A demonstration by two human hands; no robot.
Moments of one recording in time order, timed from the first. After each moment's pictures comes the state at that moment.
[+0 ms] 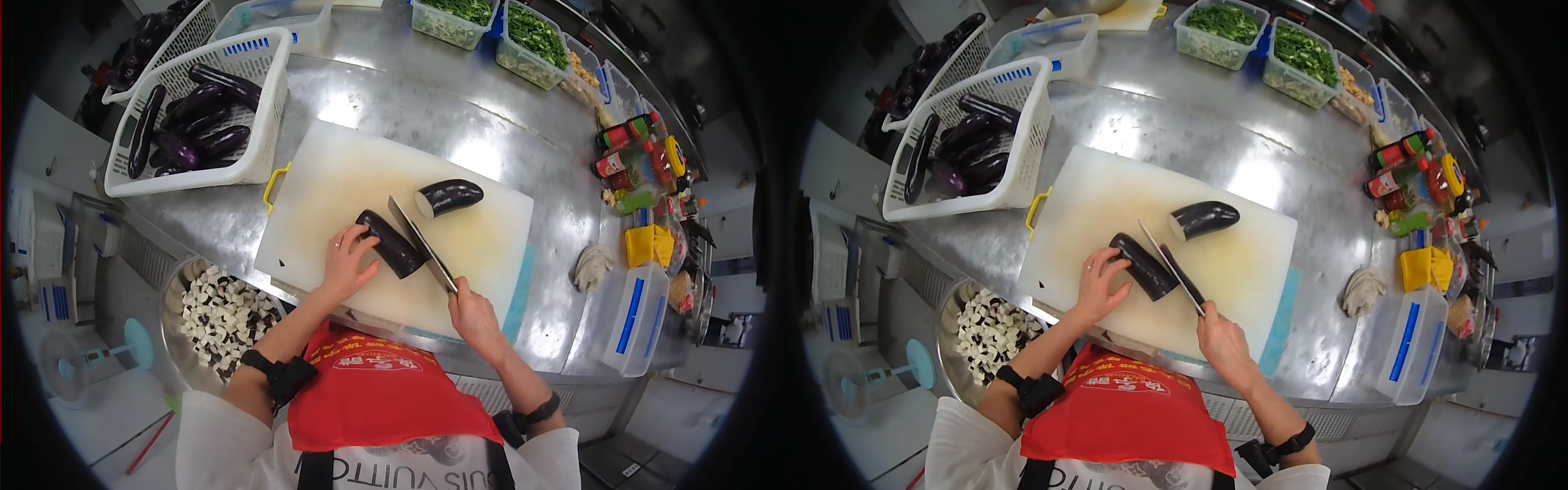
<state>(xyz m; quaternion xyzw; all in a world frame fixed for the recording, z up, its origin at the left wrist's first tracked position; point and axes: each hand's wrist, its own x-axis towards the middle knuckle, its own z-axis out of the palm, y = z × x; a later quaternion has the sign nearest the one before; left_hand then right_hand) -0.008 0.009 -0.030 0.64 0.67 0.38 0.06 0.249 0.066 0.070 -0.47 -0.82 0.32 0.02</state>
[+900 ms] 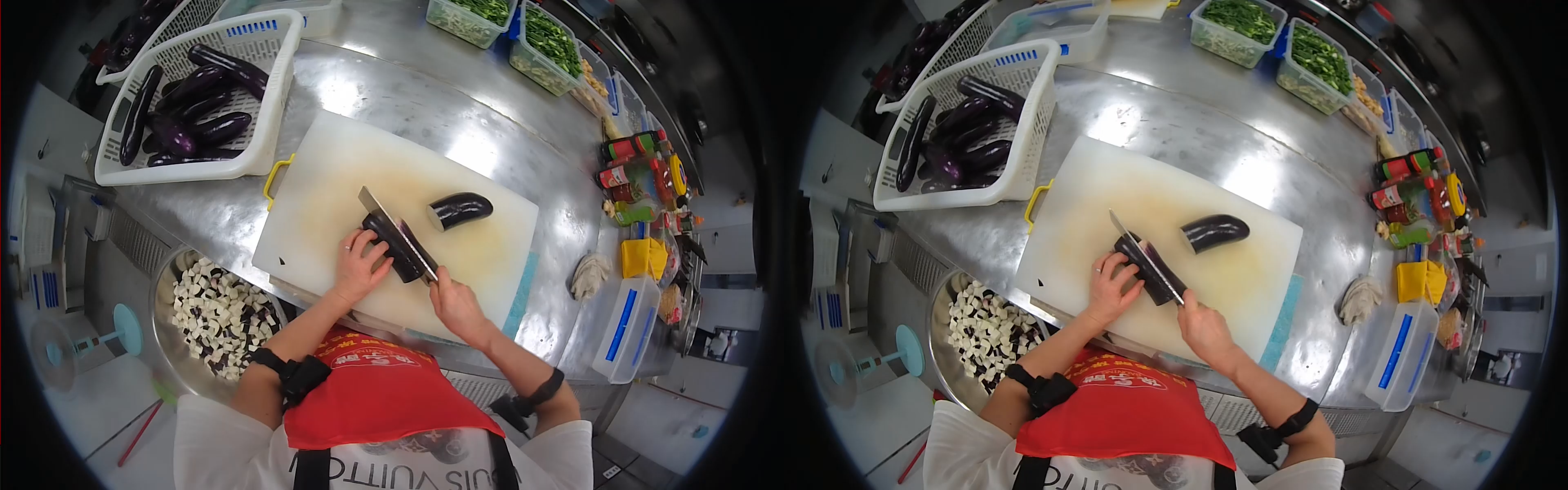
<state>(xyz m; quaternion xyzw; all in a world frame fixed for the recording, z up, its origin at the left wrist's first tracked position) 0.004 0.013 -0.047 0.61 0.69 0.40 0.01 0.203 0.083 0.052 -0.40 -0.86 0.33 0.01</state>
